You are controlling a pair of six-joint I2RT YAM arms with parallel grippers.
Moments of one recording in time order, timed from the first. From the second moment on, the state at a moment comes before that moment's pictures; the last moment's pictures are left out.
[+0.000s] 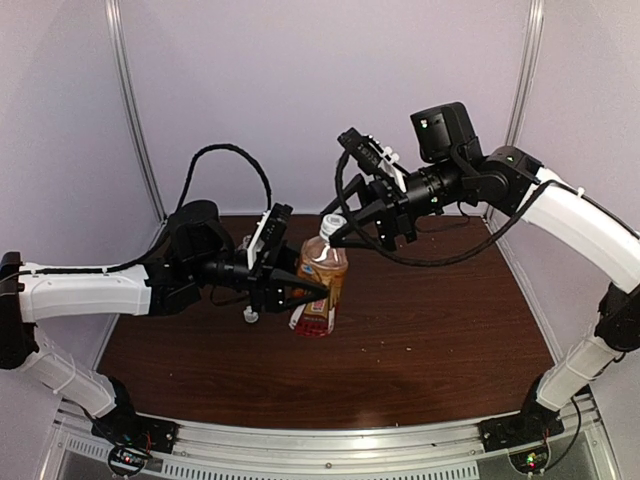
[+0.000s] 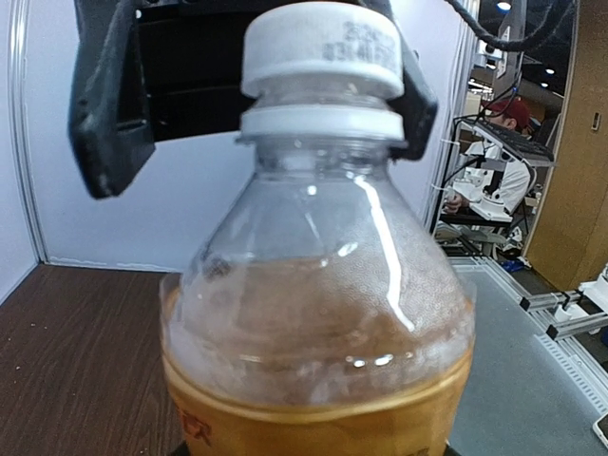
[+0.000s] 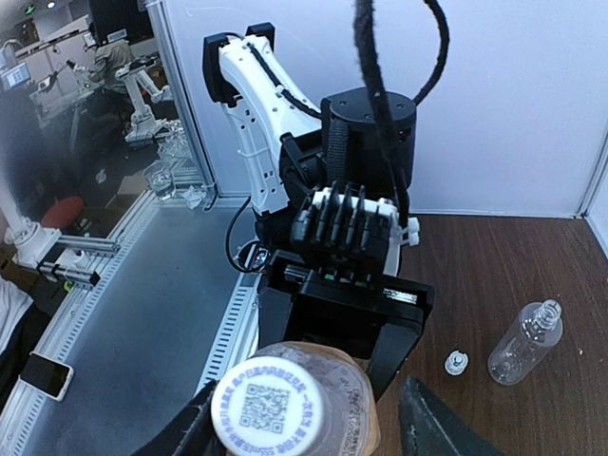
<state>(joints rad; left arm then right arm) -0.90 1.38 0.89 0.49 0.85 -0.10 0.83 1.54 1.72 -0.65 -0.89 -0.26</state>
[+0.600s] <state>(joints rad) -0.90 1.36 0.91 0.37 0.52 -0.01 0.84 1.46 1.66 -0.45 -0.45 0.17</state>
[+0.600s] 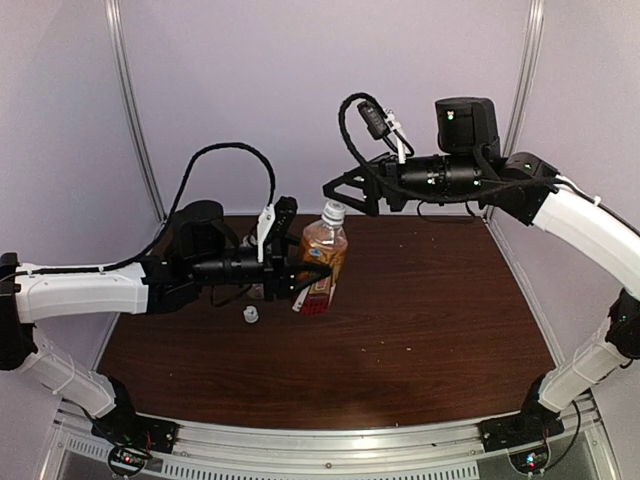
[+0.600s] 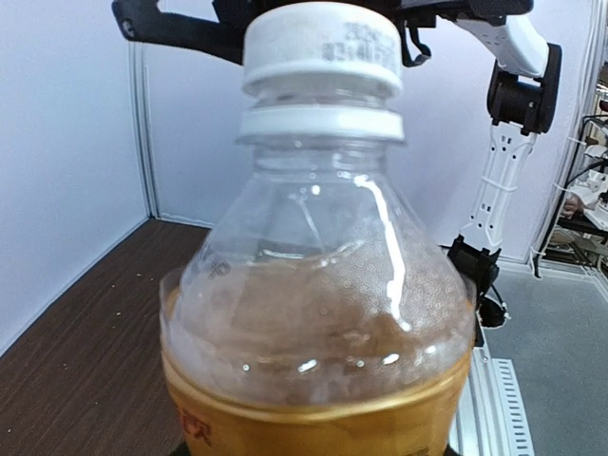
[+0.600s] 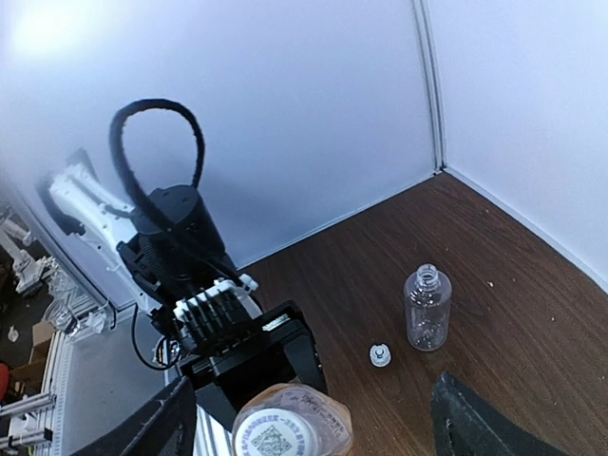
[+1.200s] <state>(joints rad) -0.90 1.35 0.91 0.30 0.31 0.01 0.91 1.52 1.61 -0.41 -0.20 0.36</state>
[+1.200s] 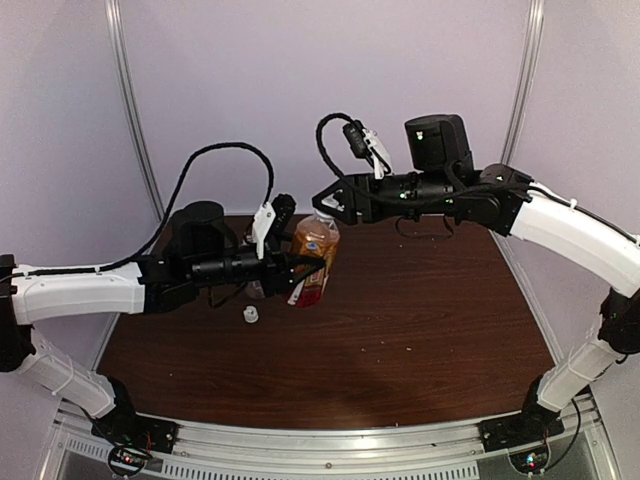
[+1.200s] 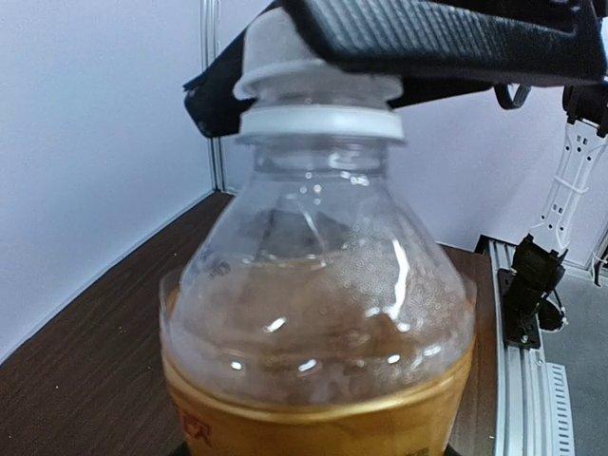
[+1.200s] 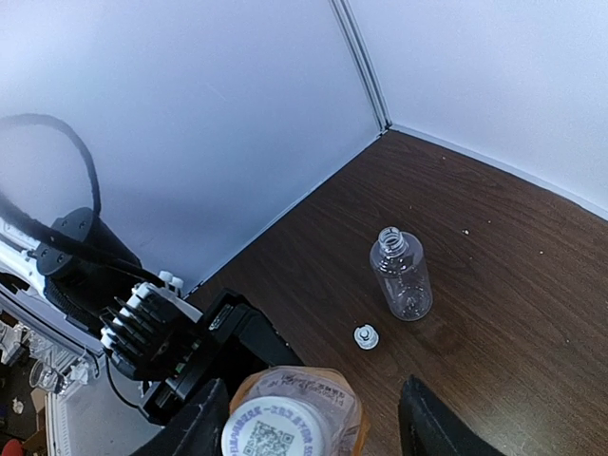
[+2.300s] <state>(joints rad) -0.90 1.36 0.93 0.37 0.74 -0.01 0.85 1.48 1.67 -0.53 -0.77 -0.20</state>
